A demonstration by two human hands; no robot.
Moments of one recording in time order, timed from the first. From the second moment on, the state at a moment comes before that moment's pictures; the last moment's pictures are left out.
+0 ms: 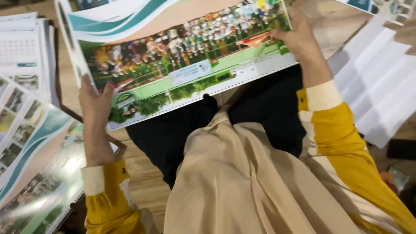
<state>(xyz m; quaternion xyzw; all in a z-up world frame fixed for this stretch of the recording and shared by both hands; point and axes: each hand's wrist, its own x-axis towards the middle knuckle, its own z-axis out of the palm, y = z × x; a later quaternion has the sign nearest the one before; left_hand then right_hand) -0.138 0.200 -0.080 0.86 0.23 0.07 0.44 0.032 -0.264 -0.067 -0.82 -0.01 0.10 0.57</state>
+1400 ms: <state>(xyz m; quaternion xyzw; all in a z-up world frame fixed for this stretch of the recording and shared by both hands) -0.166 -0.066 -0.084 0.50 0.04 -0.22 0.84 -0.061 -0.334 -0.063 -0.75 0.00 -0.06 0.66</state>
